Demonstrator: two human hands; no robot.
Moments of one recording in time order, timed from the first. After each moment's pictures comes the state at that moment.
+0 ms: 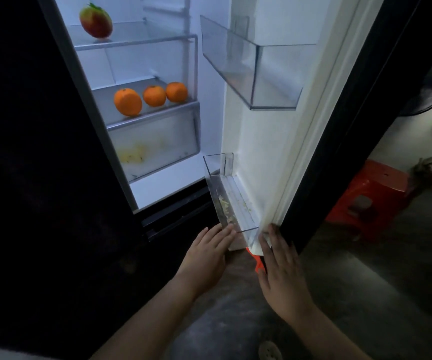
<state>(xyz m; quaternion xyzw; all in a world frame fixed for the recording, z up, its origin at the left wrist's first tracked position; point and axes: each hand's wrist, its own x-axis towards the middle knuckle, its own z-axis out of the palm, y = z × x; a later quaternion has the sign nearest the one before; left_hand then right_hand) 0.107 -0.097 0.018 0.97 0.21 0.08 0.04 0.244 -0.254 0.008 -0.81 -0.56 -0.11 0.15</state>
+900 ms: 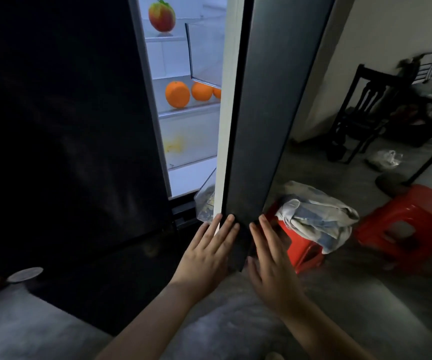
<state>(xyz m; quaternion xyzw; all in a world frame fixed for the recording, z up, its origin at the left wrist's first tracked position) 0.047 -0.106 0.029 0.94 0.28 0.15 -0.09 0.199 -0.202 0.041 -0.66 -0.67 -0.07 0.32</state>
